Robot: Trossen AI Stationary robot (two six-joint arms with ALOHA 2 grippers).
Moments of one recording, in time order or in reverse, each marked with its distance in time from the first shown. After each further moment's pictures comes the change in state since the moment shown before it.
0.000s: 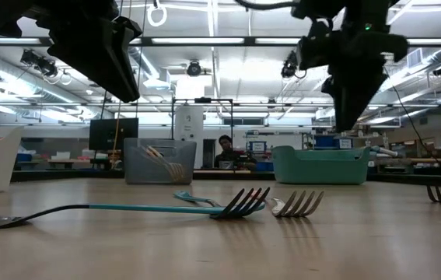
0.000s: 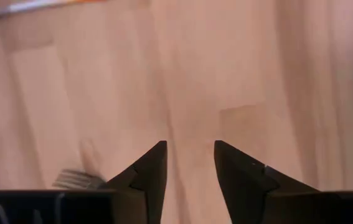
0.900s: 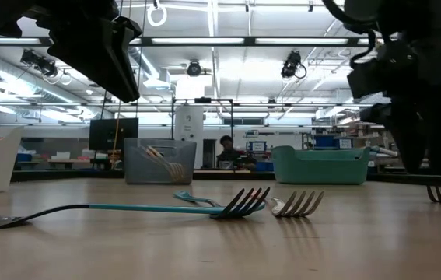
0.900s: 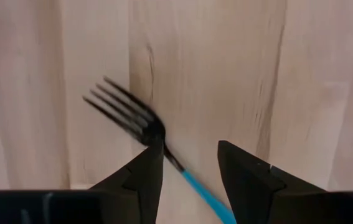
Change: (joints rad) left arm 0.000 0.000 0.000 0.000 0.000 0.000; right arm 0.231 0.000 -0.241 0.147 -0.071 0.050
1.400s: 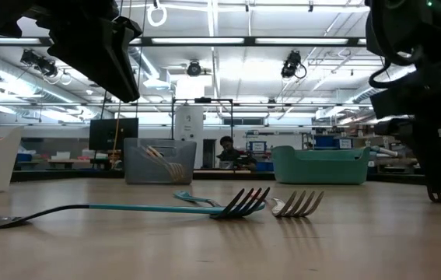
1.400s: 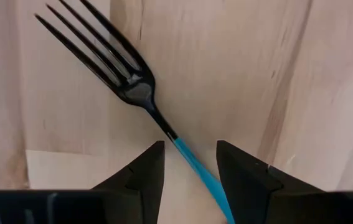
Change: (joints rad) left arm 0.000 0.000 0.000 0.000 0.000 0.000; right arm 0.038 0.000 -0.101 0.023 0.026 -0.043
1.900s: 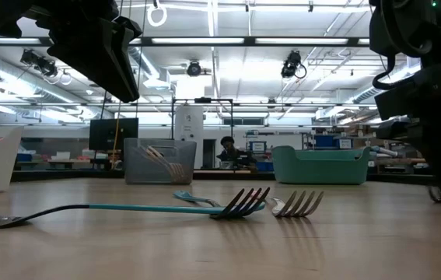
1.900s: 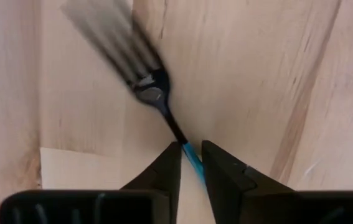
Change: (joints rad) left arm 0.000 0.000 0.000 -0.002 0.000 0.000; right arm -0.003 -0.003 -0.037 0.073 -0.024 -0.027
